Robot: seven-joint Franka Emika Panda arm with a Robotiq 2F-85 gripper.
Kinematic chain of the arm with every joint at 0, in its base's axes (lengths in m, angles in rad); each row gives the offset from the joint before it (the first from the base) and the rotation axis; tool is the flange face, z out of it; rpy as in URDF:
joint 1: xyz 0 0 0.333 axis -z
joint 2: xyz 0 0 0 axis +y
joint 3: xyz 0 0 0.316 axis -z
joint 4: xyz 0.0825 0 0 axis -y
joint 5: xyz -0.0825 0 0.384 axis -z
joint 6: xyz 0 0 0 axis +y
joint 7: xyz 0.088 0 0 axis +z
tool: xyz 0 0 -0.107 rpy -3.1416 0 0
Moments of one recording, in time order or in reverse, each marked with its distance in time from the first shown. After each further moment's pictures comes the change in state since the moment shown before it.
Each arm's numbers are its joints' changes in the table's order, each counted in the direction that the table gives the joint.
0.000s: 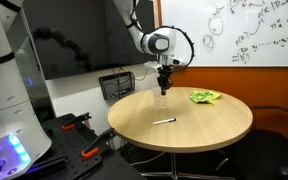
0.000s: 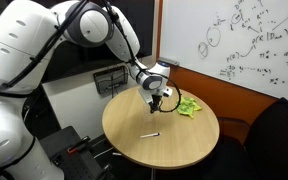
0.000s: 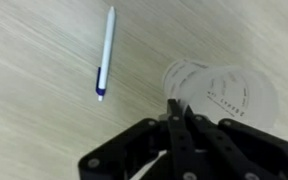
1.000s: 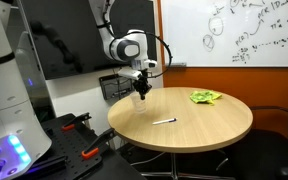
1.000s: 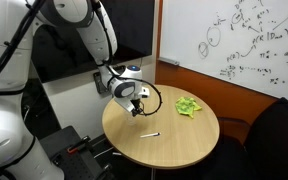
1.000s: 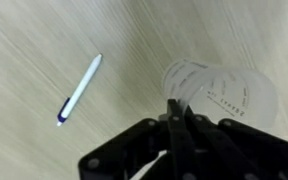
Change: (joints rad) arm -0.012 -0.198 -0.132 -0.468 0.062 -0.398 0.242
